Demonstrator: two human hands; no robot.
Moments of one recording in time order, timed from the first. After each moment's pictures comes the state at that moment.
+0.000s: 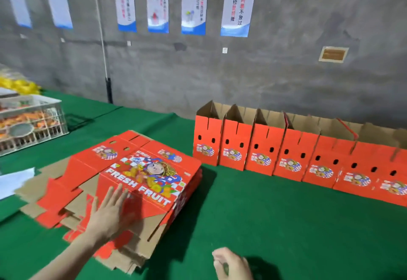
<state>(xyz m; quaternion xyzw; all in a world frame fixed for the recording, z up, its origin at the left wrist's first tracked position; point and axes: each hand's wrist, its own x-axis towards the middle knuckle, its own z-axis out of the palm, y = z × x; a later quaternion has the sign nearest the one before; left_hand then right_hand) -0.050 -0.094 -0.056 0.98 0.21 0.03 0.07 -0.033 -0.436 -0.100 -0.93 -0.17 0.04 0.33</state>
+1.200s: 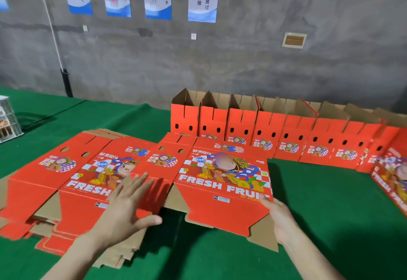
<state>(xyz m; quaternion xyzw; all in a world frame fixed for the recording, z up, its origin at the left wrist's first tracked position) -0.067 -0.158 -0.015 0.97 -0.11 0.13 0.17 -0.003 -0.518 -0.032 -0.69 0.22 0.07 0.68</state>
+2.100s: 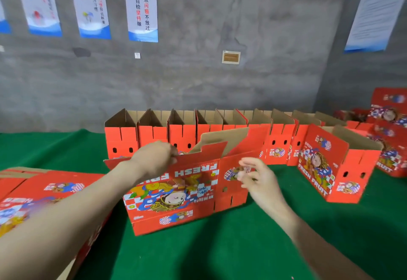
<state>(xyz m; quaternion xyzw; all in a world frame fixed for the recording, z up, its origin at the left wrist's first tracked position) 0.038 -0.370 0.140 0.97 -0.23 0.10 0.03 -0.033 -0.626 0.068 -0.82 -0.01 -0.23 0.52</state>
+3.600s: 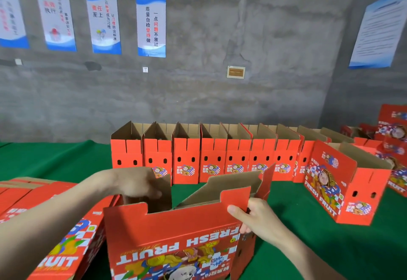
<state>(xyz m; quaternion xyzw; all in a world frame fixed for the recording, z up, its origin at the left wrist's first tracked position) 0.020 -0.327 0.157 0.97 -0.18 -0.12 0.12 -0.032 -0.628 0.052 -0.89 -0.10 -0.07 0.44</state>
